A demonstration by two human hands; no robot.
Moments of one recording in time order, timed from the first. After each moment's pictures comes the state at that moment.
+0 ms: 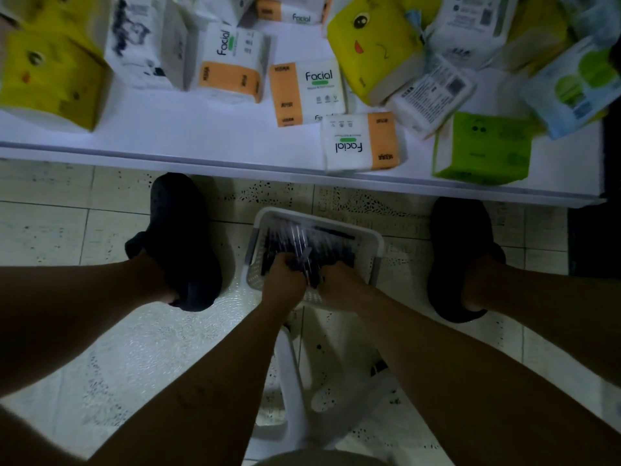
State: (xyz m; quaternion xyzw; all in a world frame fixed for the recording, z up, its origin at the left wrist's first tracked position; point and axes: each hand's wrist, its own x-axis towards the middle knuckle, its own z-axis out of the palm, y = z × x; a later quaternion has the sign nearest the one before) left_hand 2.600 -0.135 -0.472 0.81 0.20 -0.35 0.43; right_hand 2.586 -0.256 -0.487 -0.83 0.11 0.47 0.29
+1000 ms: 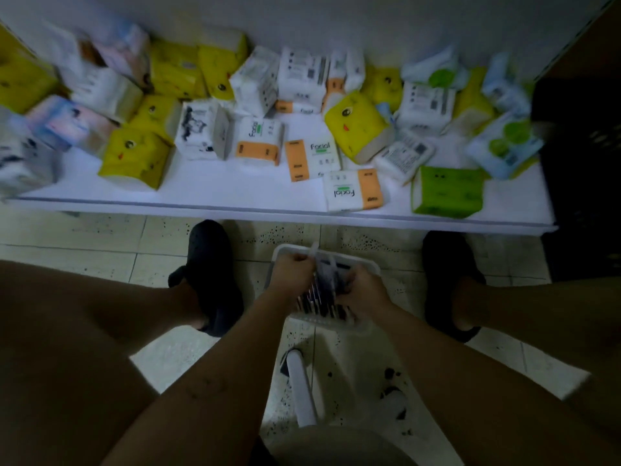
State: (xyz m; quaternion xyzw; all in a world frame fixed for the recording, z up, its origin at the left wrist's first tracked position) left_hand 2.627 -0.136 -0.377 0.75 0.19 -0.35 0.53; right_hand 2.573 -0.280 -0.430 -0.84 0.21 0.26 0.42
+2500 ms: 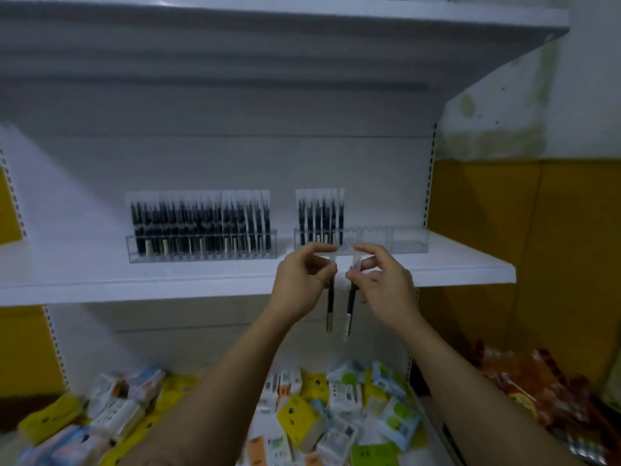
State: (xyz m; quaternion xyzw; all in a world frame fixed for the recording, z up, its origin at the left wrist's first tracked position) left_hand 2.654 -0.229 0.105 0.73 -0.34 0.10 0.58; right_hand 2.599 -0.380 0.087 -0.80 0.00 -0.38 0.47
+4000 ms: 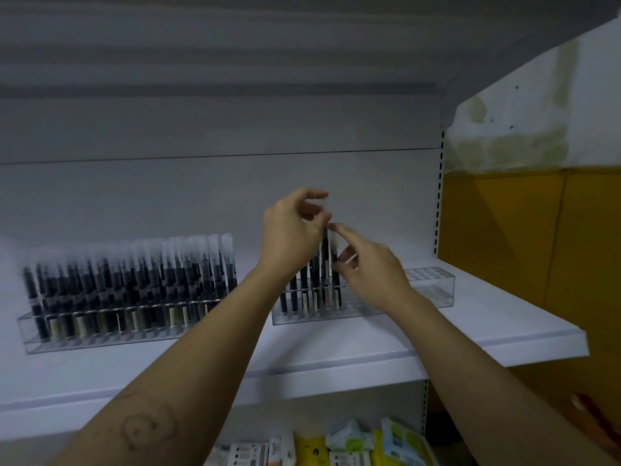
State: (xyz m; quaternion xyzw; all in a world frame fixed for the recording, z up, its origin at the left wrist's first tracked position) left_hand 2.806 -0.318 0.220 0.72 -0.37 0.31 0.50; right_hand 2.754 -0.457 0.167 -0.90 0.00 -0.37 0.23
